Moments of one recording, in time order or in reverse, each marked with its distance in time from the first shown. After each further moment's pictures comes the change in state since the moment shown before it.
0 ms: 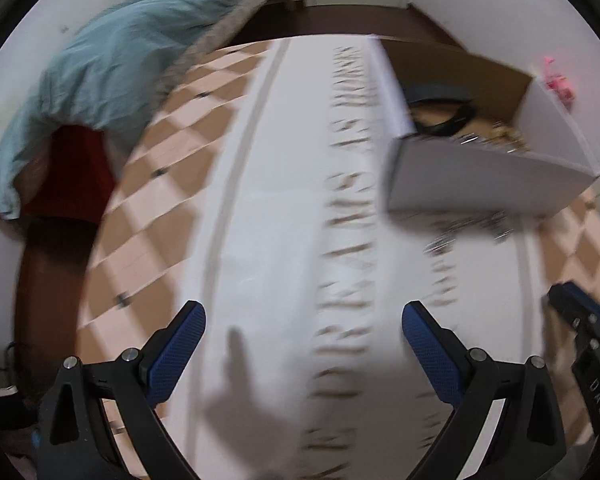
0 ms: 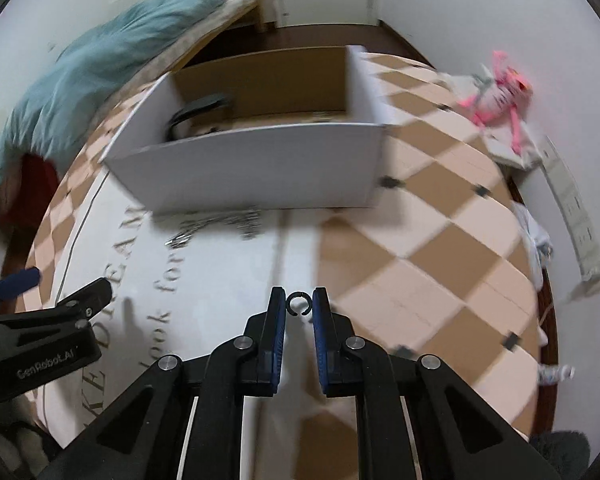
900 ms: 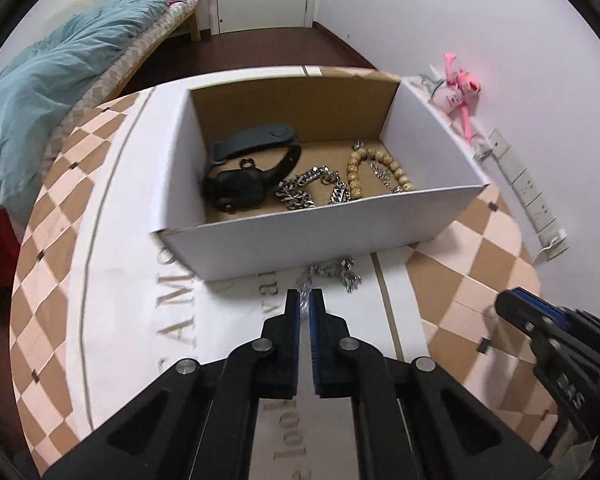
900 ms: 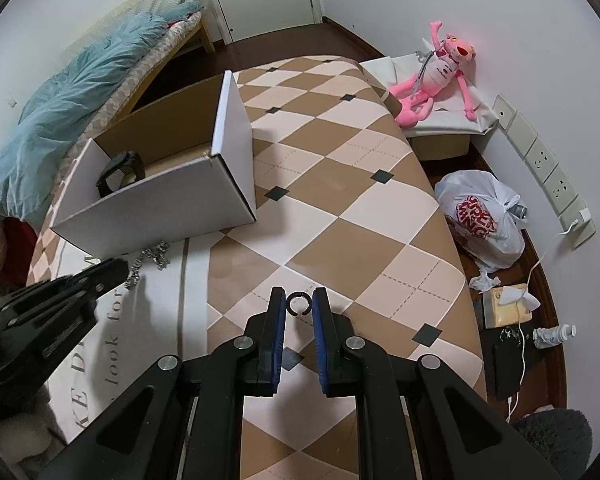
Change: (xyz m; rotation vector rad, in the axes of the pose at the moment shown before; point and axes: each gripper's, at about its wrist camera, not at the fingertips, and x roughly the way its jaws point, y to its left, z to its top) left arm -0.014 -0.060 0.021 0.140 -0.095 -0.274; right arm -0.015 -0.055 0.004 0.132 -0.030 -0.023
